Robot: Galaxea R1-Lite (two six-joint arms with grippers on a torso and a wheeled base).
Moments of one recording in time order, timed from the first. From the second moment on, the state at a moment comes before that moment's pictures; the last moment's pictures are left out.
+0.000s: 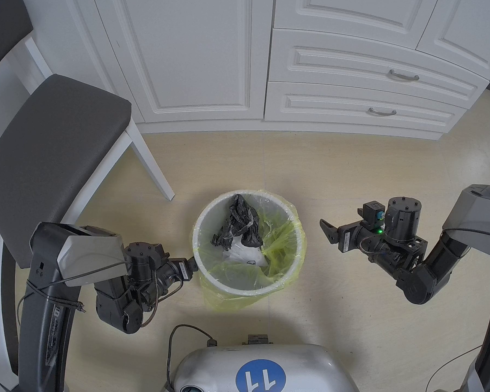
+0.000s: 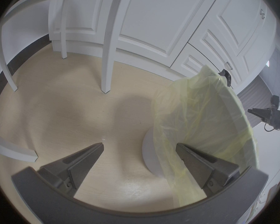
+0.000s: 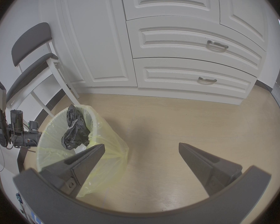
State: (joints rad) left arm -0.31 2.57 -0.80 -1.48 -0.01 -0.31; right arm 0.36 2.15 -0.71 -1.27 -0.11 -0.04
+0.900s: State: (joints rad) left arm -0.26 2.42 -0.66 -1.48 0.09 -0.03; right arm 0.40 2.13 -0.65 -1.34 -0.11 -0.07
